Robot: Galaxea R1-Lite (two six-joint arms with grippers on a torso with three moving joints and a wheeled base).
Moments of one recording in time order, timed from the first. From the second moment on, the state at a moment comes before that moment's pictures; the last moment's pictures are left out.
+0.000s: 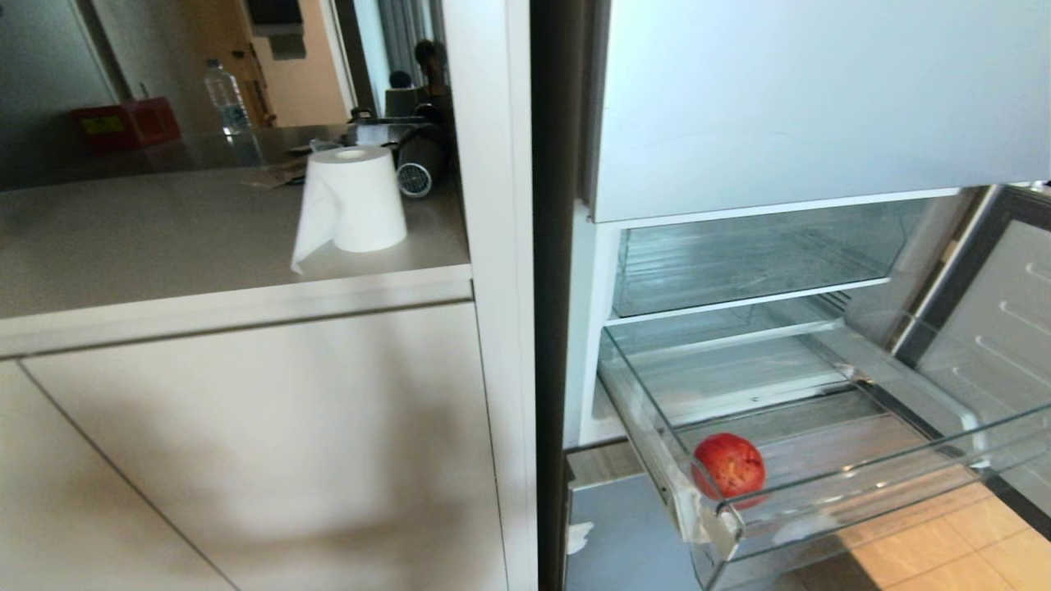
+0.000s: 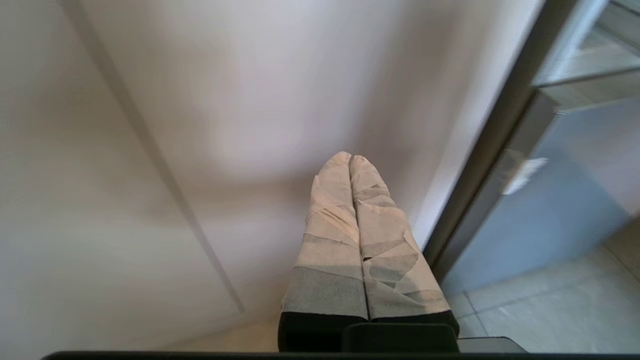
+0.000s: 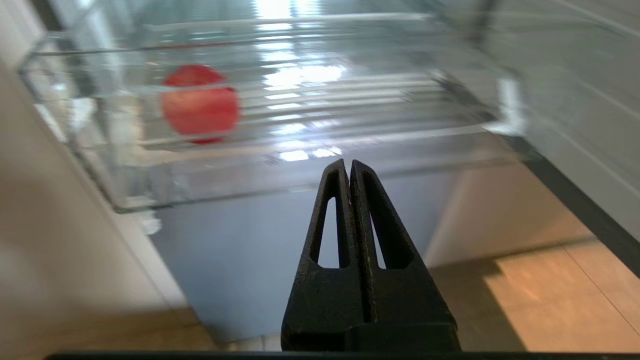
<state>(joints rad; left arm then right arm) -0.01 0.00 -0.08 0.20 0.02 0.00 0.00 0.00 0.00 0.00 0.00 -0.01</state>
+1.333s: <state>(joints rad) -0.01 0.00 -0.08 0.20 0.02 0.00 0.03 1.30 -0.73 -0.07 -0.02 0.02</state>
